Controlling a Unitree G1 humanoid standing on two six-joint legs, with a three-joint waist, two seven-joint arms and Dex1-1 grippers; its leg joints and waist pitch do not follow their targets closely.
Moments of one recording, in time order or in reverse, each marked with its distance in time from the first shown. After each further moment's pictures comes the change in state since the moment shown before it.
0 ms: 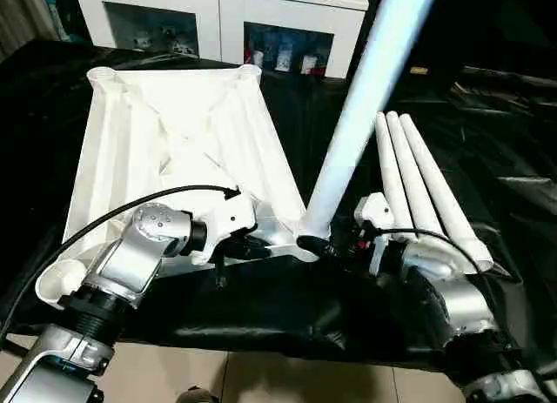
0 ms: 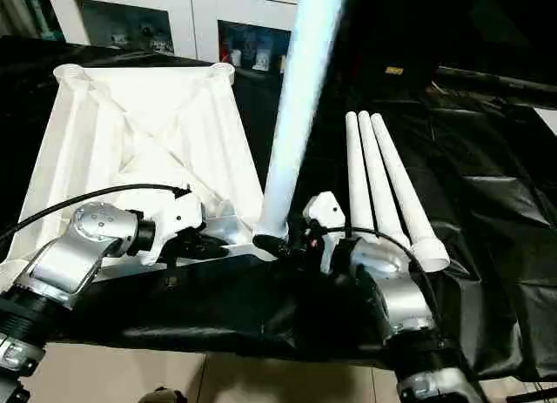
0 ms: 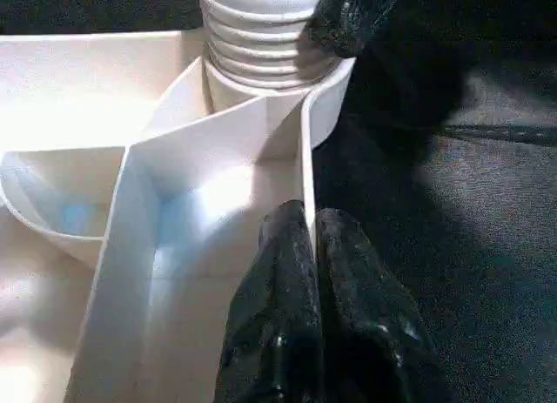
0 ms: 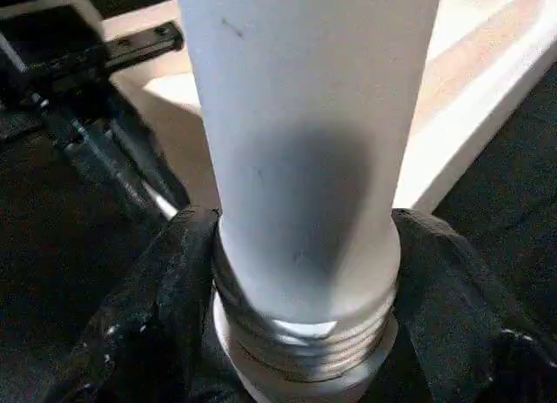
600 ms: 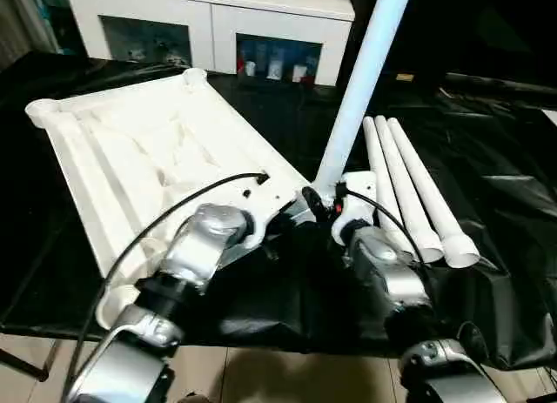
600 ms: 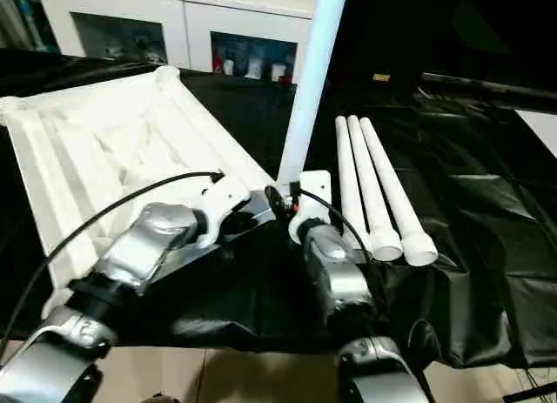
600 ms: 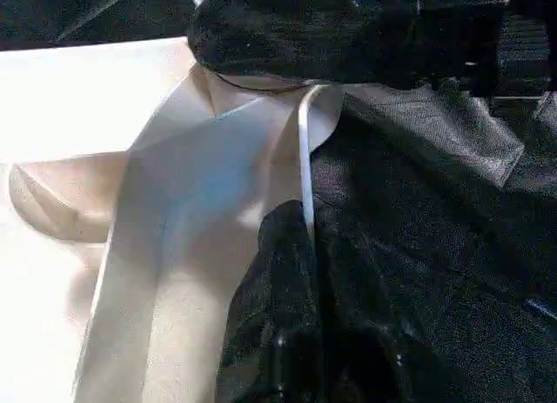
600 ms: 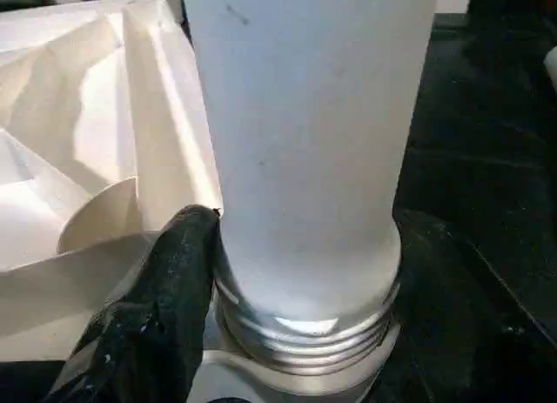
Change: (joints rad) left arm -0.127 -0.293 0.017 0.195 0.120 0.159 0.433; right arm -0.178 0.256 -0.124 0.282 -0.100 -0.064 -0.684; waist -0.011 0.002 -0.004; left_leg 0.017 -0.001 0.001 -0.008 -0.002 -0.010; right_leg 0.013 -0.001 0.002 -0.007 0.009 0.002
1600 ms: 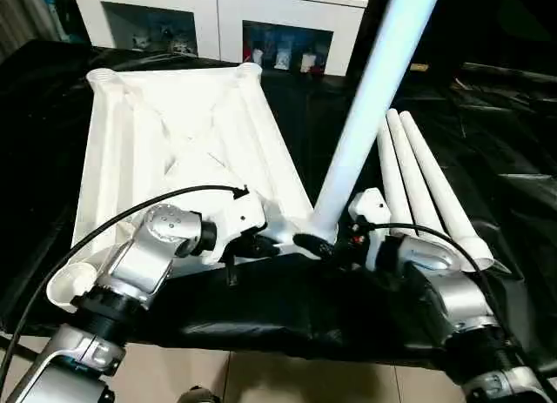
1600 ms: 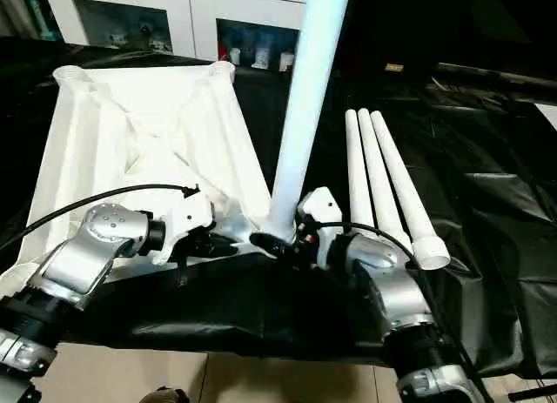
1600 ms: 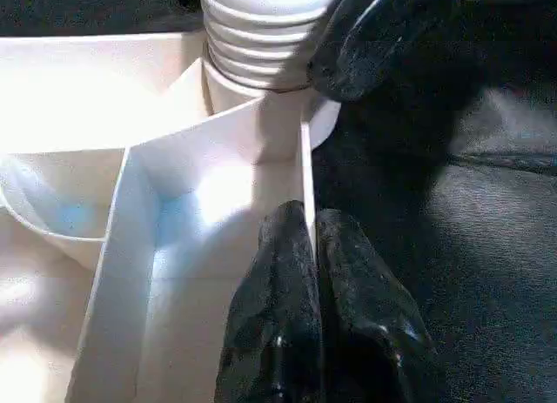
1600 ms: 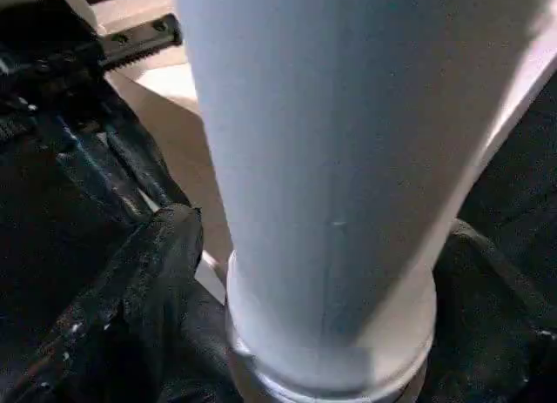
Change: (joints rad) left arm 0.130 0.260 -0.021 -0.206 -0.108 -0.156 -0.428; right arm 0.163 -0.305 0.157 -0.343 0.098 0.137 0.693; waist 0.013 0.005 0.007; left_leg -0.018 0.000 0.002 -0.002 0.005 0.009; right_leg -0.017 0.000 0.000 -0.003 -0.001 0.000
